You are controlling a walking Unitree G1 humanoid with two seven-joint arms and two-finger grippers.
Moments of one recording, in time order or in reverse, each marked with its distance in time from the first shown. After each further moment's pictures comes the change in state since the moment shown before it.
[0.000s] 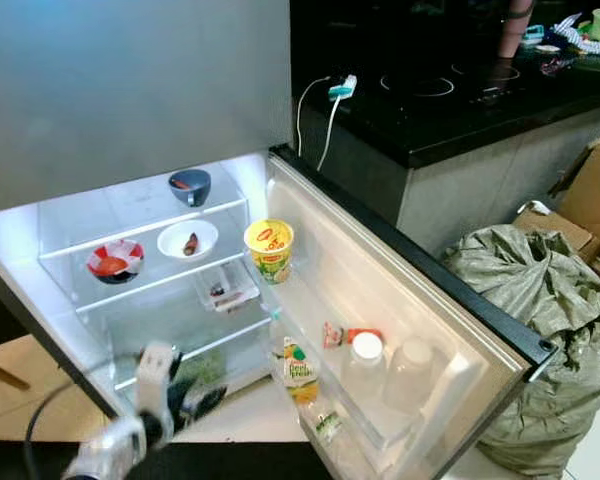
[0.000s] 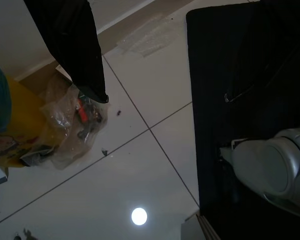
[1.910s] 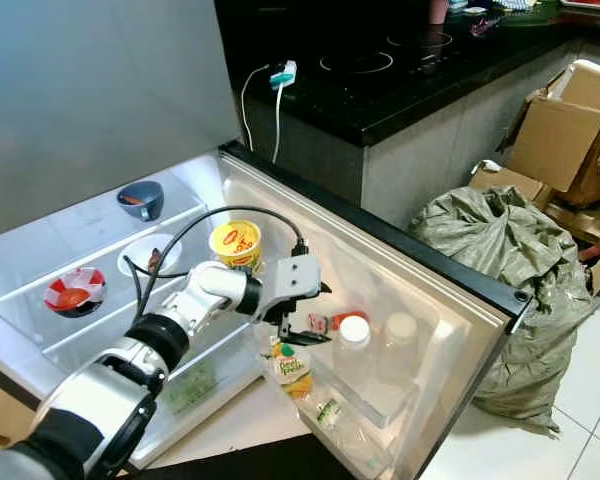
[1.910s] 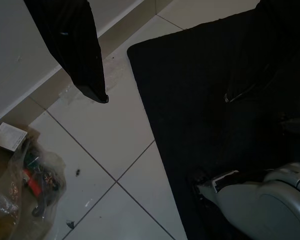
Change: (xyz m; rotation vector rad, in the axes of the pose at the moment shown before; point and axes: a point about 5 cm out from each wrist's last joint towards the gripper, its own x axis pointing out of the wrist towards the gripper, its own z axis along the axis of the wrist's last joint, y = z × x) left arm 0.107 -0.087 0.127 0.816 0.178 -0.697; right arm -0.004 0.001 -0.030 0.107 0.064 -0.027
